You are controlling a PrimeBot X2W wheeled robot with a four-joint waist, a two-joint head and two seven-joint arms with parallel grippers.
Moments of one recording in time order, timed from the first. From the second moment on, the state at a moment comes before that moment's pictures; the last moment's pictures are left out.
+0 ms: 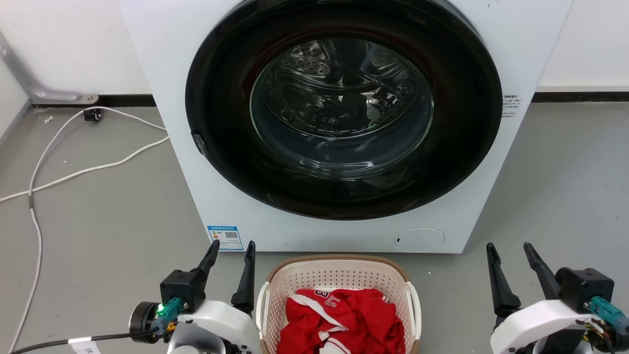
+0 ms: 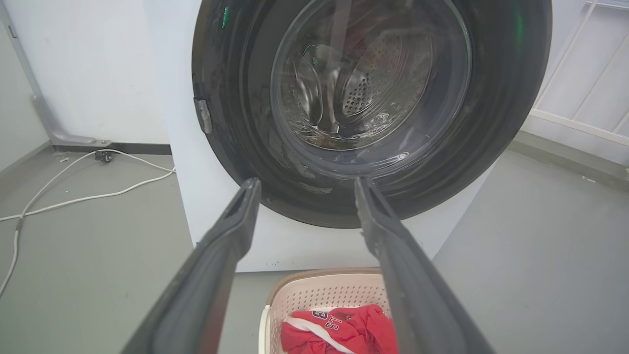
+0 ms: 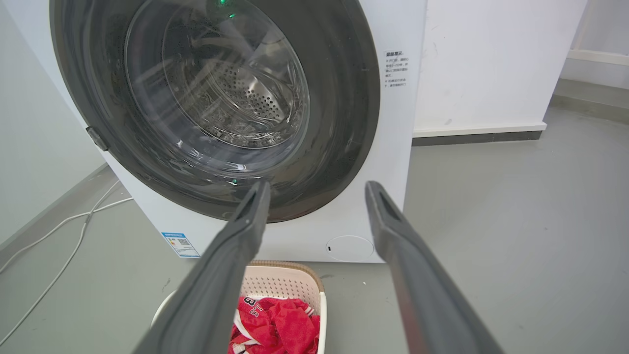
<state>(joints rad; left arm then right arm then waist) -0.11 0.07 -0.17 0.31 -0.24 -0.07 -0.22 0.02 -0.05 -0.03 0.10 0.16 0.13 -0.04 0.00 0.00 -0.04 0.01</state>
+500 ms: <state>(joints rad) -0.11 0.07 -0.18 0.34 -0.14 -0.07 -0.24 0.02 -0.05 -0.04 0.10 0.08 0.13 -0.07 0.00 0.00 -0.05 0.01</state>
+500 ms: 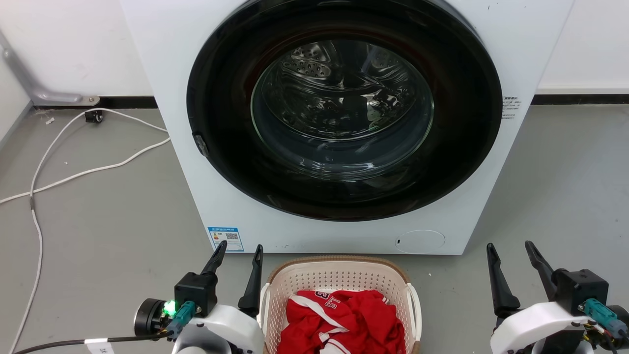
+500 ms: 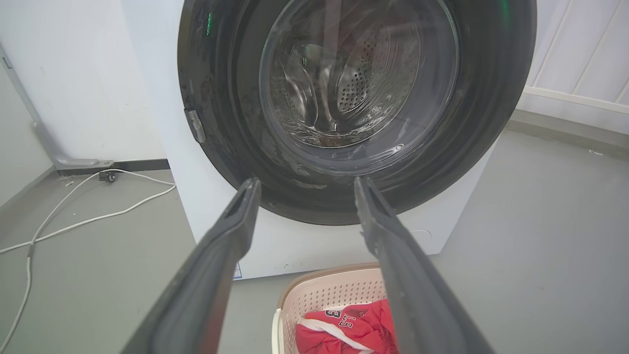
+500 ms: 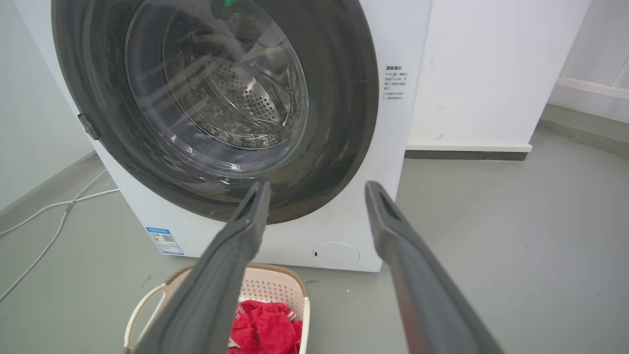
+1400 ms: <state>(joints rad) -0.13 0.06 -0.16 0.38 -0.11 -0.07 -0.26 0.02 -0.05 -0.05 0.12 0.07 0.13 -0.11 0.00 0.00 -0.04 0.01</state>
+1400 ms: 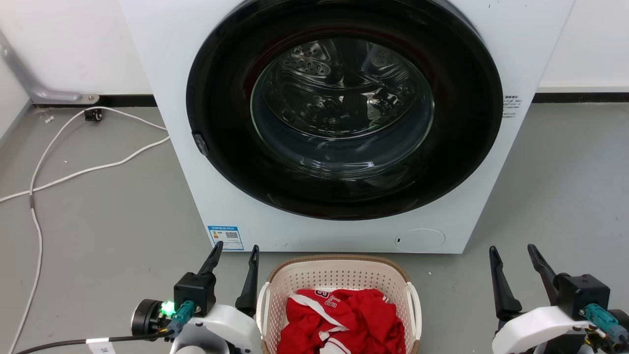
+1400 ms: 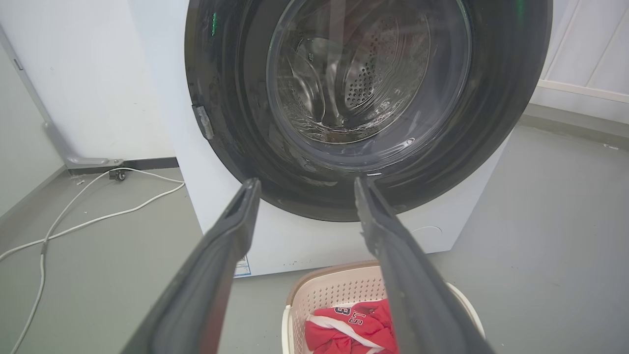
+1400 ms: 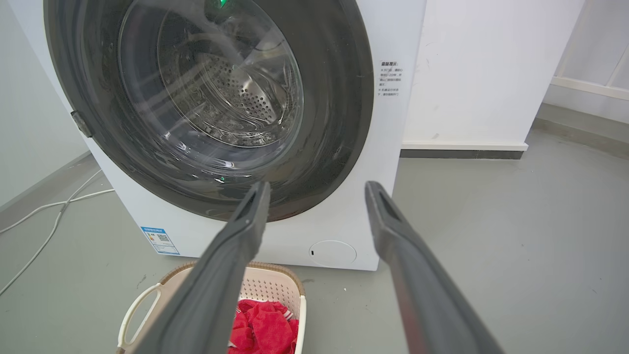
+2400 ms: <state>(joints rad) -0.32 0.06 -0.12 0.61 -0.15 -0.10 -0.26 -0.13 -0.05 -0.03 0.35 0.09 0.13 -0.12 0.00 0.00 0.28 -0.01</state>
